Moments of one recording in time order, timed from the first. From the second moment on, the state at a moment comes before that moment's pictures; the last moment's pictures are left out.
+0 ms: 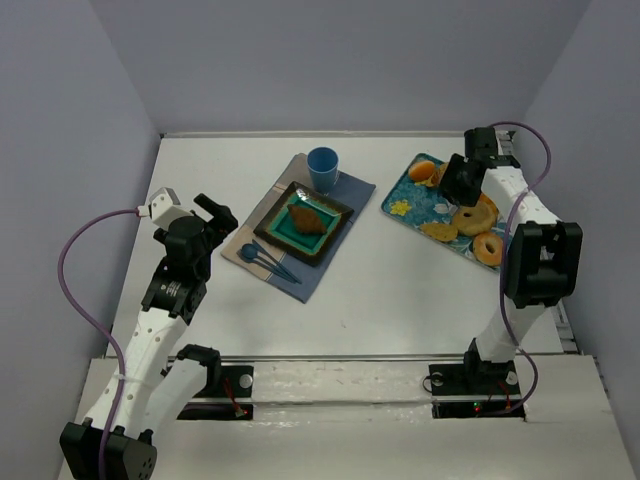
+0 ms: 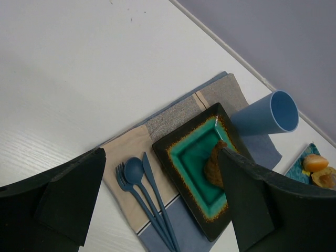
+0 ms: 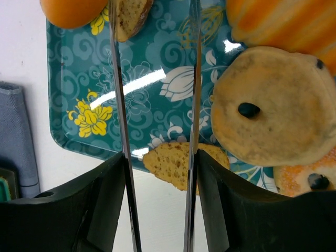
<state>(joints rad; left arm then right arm) -0.24 0.75 0.68 -0.25 -0.42 -0.70 0.00 1.78 1.49 -0.66 0.09 0.45</state>
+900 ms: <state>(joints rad) -0.24 0.73 0.68 -0.25 -0.41 -0.70 0.01 1.51 1.37 -0.58 -0.04 0.40</state>
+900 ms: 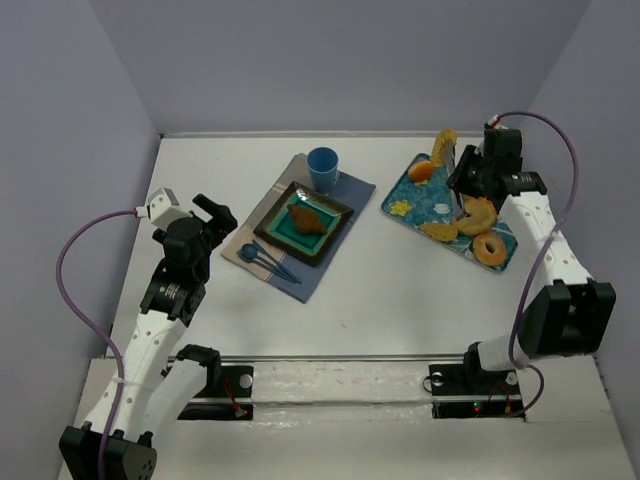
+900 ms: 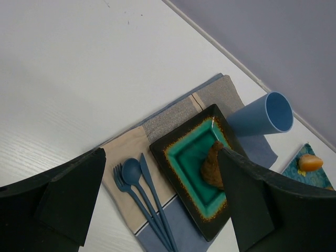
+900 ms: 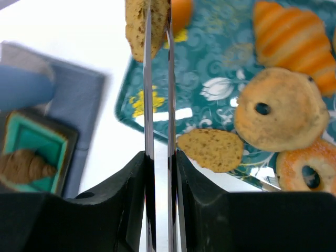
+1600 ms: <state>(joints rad) -0.24 0.74 0.68 -0.25 -0.41 -0.70 0.54 1.71 1.33 -0.50 -0.06 0.05</state>
